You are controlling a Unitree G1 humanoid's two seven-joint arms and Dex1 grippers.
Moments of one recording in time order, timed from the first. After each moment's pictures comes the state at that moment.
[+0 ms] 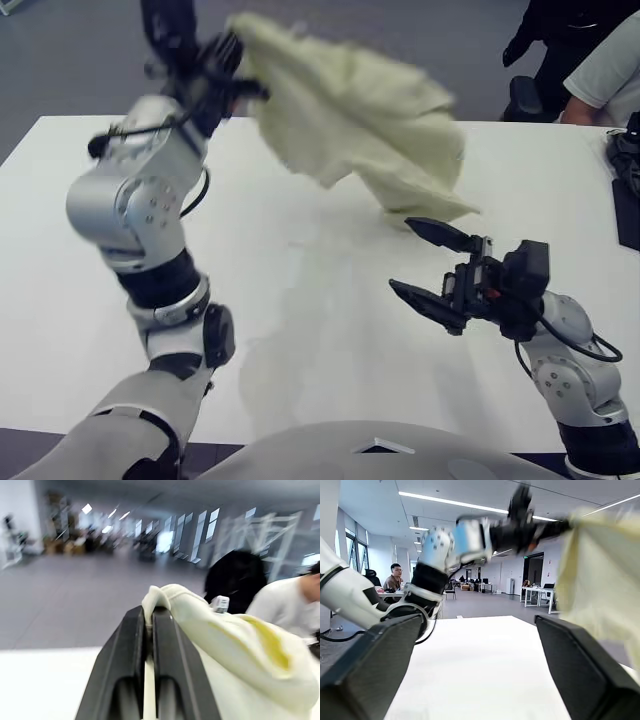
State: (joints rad) left arm -0.68 0.19 0.31 -0.43 -0.39 1.12 -0.03; right arm 0.16 -0.54 0.01 -0.48 0.81 0.04 0.97
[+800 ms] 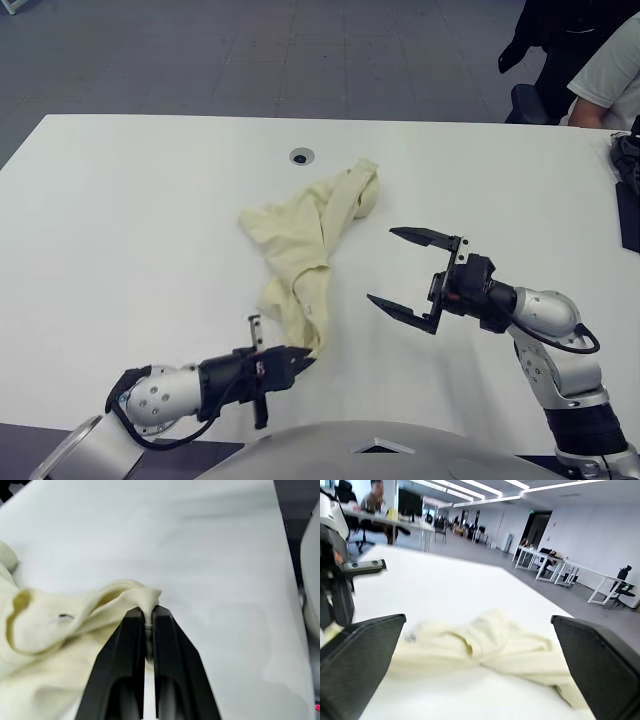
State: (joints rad) left arm 0.58 0.93 -0.22 -0.79 -0.10 0.18 -0.72; right arm 0.11 -0.56 0.06 -0.29 0.37 -0.15 1.02
